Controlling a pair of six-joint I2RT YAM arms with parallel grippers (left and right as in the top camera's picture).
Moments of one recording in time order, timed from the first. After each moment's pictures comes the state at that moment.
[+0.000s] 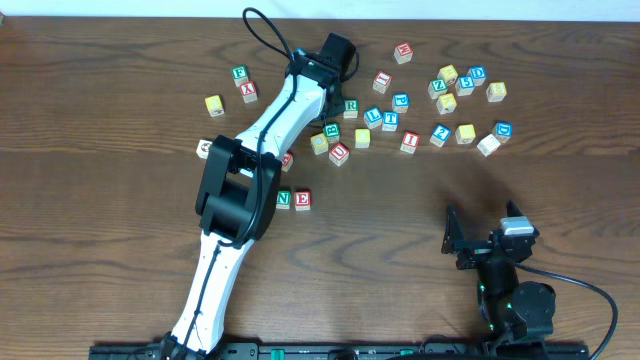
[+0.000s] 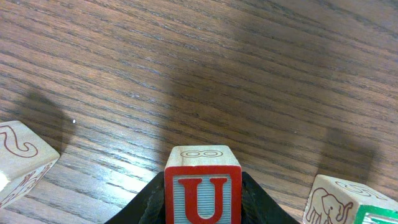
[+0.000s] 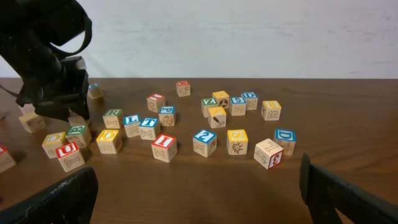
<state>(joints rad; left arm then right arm) -0.45 2.46 2.10 -0.87 -0.19 -0.70 0.10 0.02 0.01 -0.07 0.00 0.06</state>
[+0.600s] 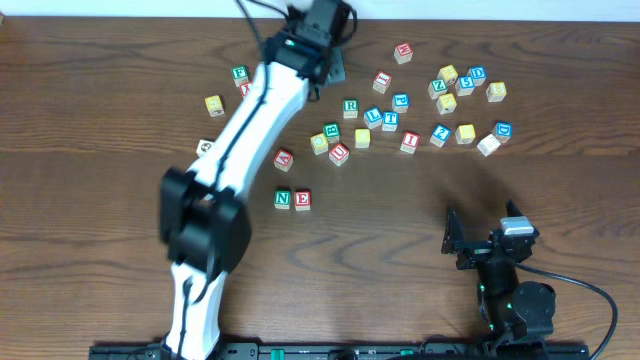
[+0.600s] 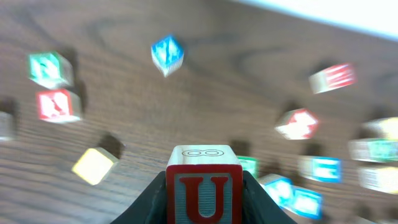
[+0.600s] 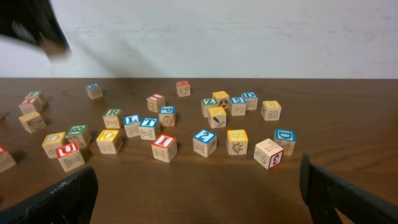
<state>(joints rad) -0.45 2.15 2.10 -0.90 -0.19 -0.58 0.10 0.02 0.01 -0.07 0.00 0.06</state>
